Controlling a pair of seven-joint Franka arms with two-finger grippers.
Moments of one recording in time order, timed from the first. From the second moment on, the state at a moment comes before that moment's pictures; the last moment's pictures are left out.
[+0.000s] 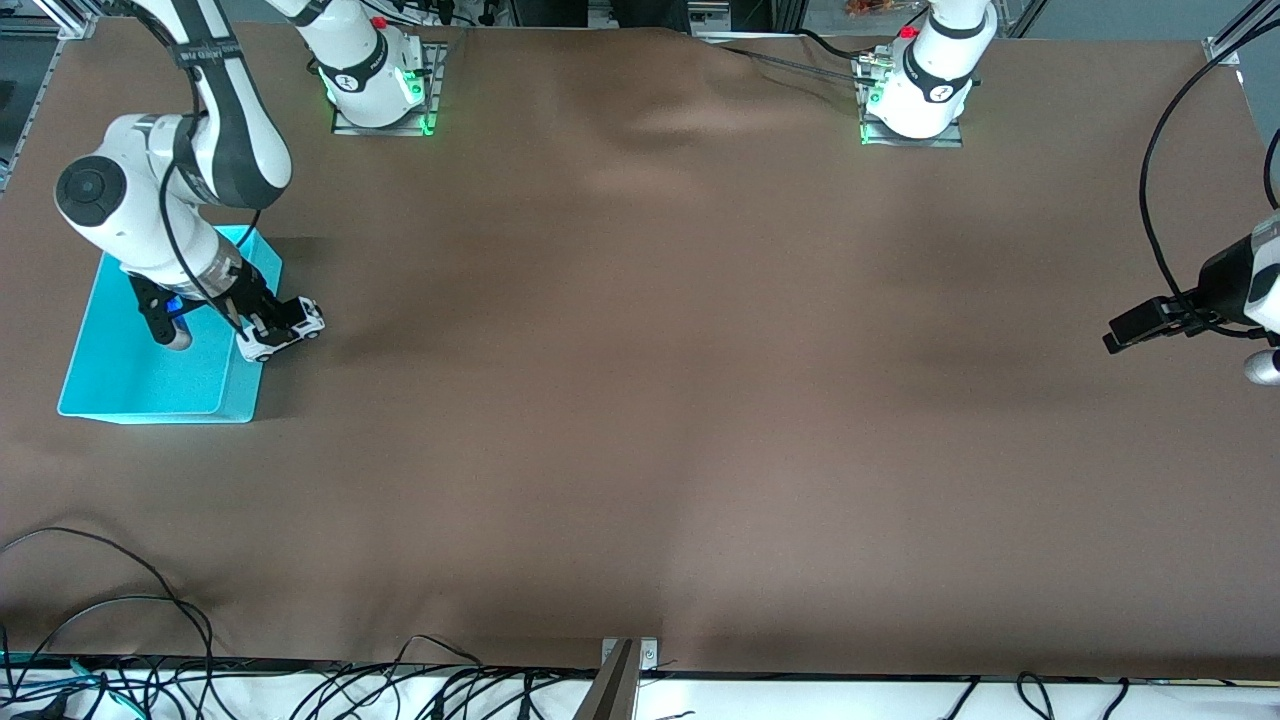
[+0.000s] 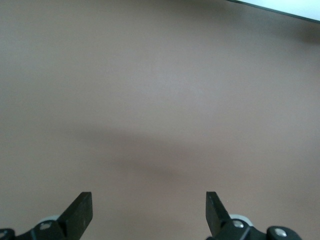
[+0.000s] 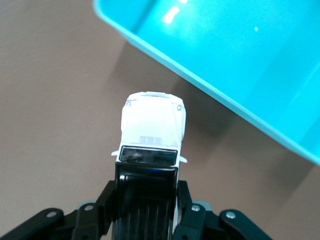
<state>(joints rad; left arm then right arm) 0.32 0.17 -0.27 -1.55 0.03 1.74 -0.20 0.05 0.07 -0.07 -2.29 -0.01 2.38 0.94</state>
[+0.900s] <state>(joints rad) 0.32 0.17 -0.27 -1.55 0.03 1.74 -0.20 0.03 0.04 -0.37 -2.26 -0.12 2.23 0.15</state>
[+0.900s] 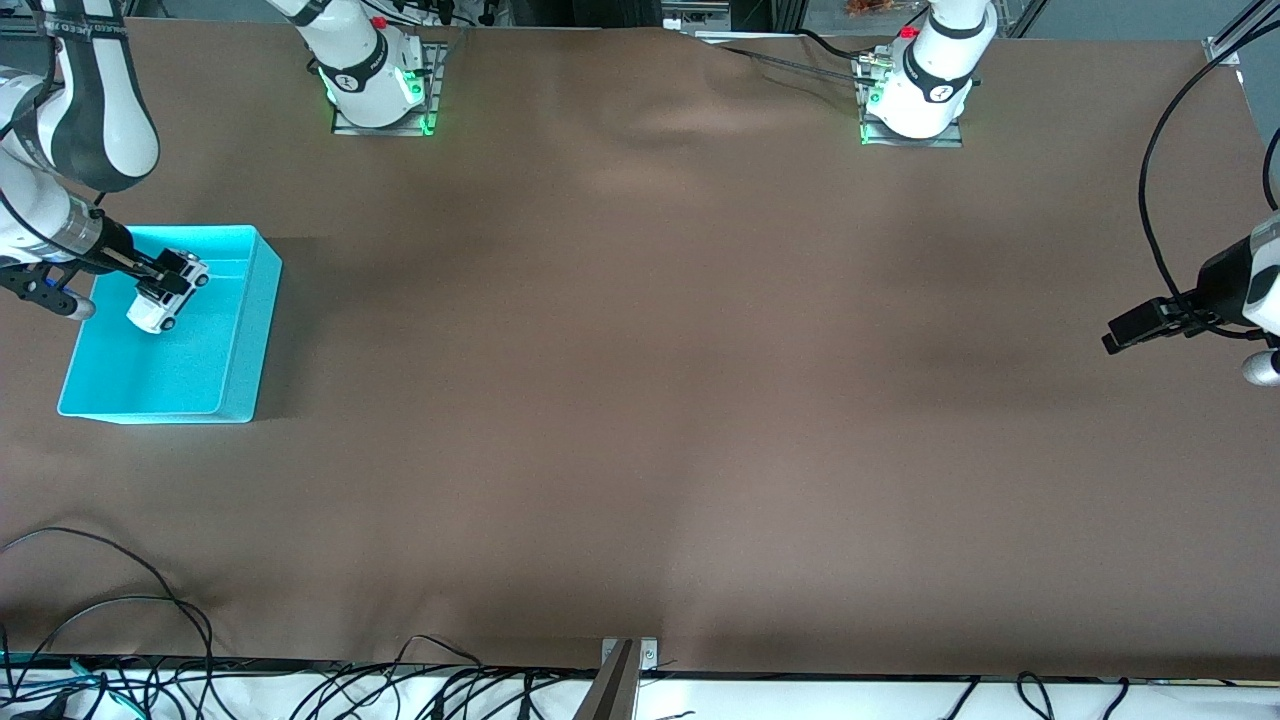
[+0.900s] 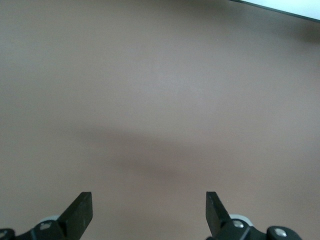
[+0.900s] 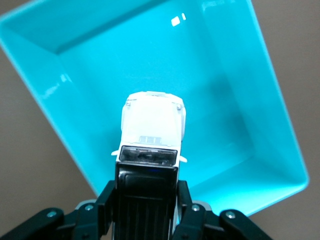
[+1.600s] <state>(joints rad) 0.32 0.17 -0.28 -1.53 0.03 1.74 -0.20 -0.01 0.31 -0.41 -2.22 -0.22 2.36 0.00</state>
